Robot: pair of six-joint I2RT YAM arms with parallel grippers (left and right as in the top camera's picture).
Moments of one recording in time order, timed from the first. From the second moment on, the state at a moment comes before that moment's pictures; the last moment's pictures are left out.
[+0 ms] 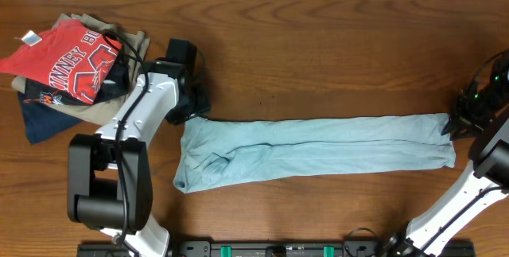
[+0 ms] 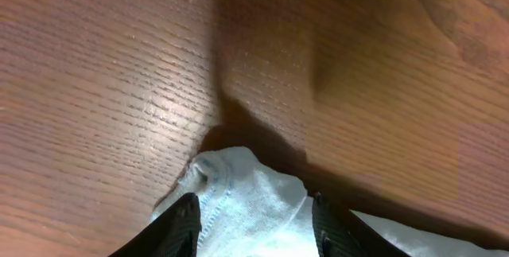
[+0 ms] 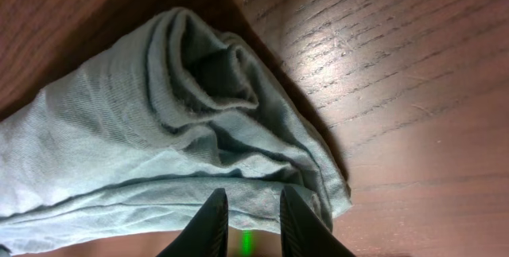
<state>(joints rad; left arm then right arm) -0.15 1.80 1.20 -0.85 0.02 -0.54 -0.58 2.24 1.73 -1.45 -0.06 -0.04</state>
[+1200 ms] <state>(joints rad) 0.08 1.81 1.20 -1.10 0.12 -0.50 -0.58 2.24 1.73 -1.43 -0.09 -0.06</state>
